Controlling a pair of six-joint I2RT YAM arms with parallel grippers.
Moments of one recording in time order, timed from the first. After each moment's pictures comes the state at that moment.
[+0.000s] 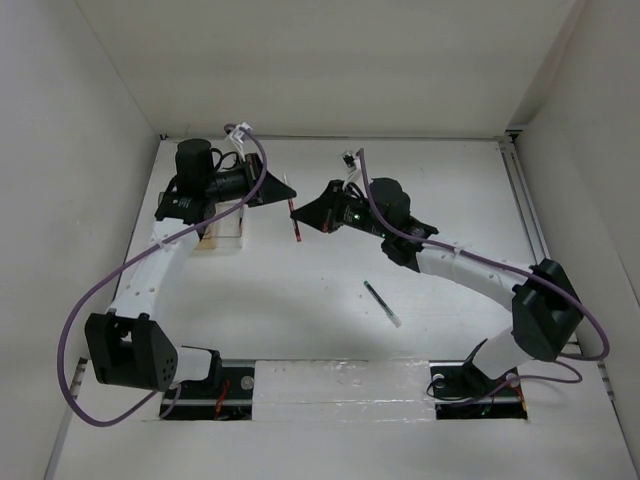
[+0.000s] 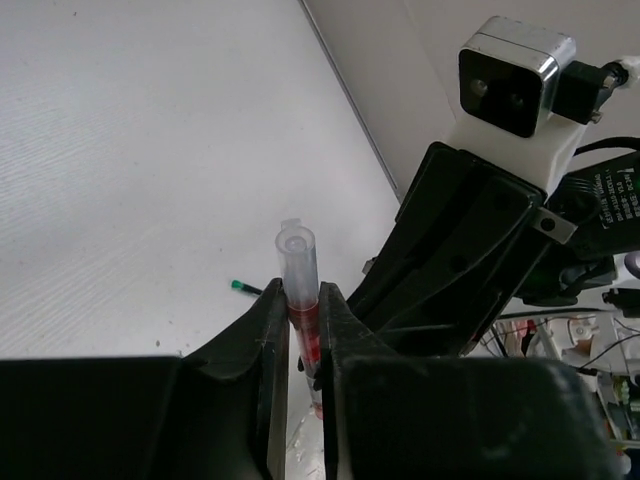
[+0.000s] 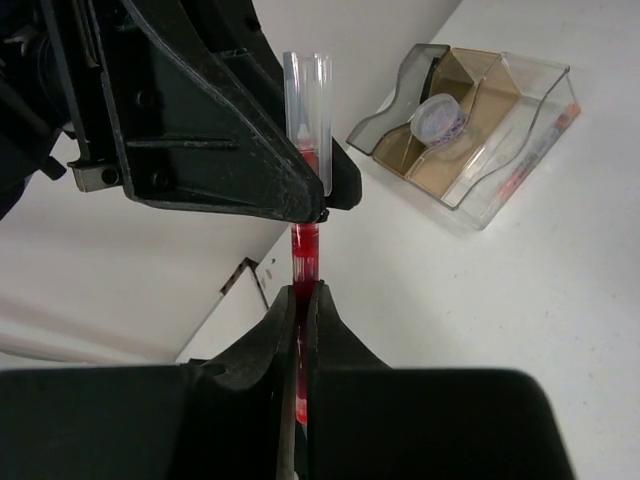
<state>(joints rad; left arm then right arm) -0.15 1.31 1.18 -0.24 0.93 -0.56 0.78 1.52 1.10 0.40 -0.34 0.76</state>
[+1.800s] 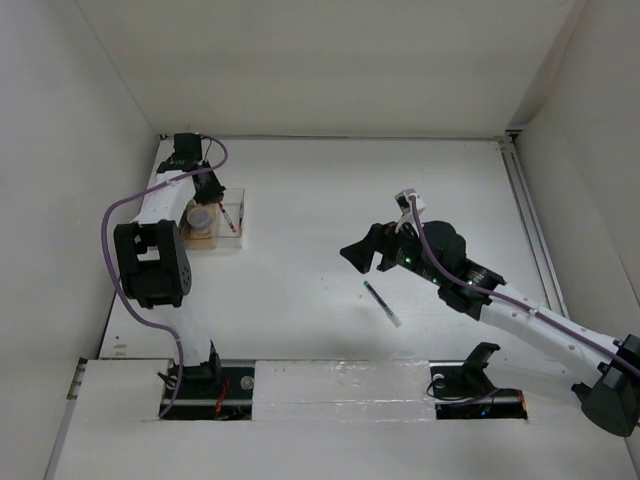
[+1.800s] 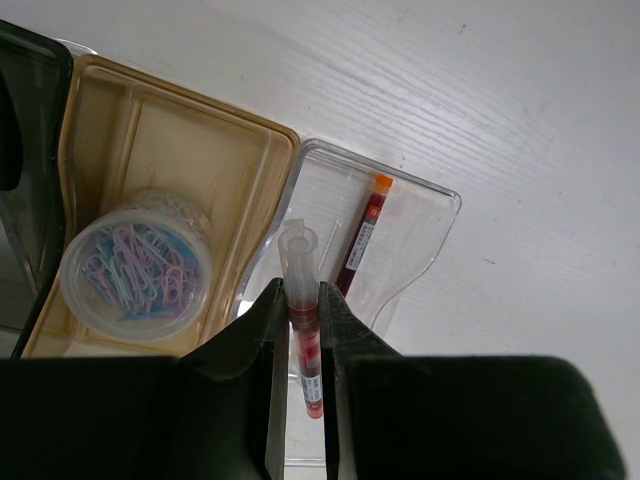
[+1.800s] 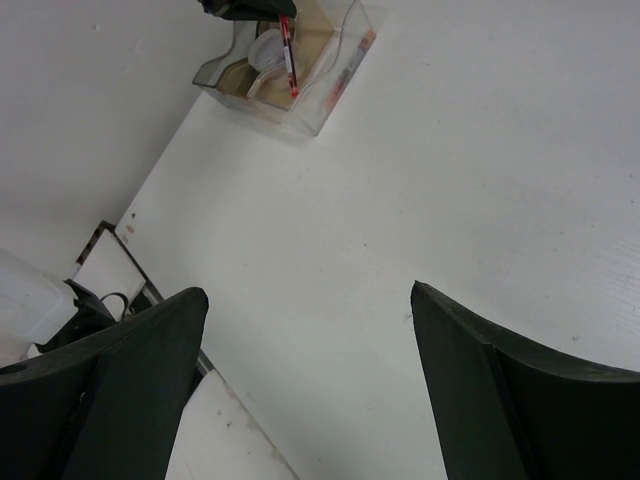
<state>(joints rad) 0.06 1.84 1.48 -0.59 0.01 -0.41 0.78 1.00 0.74 0.05 -0.07 0.56</state>
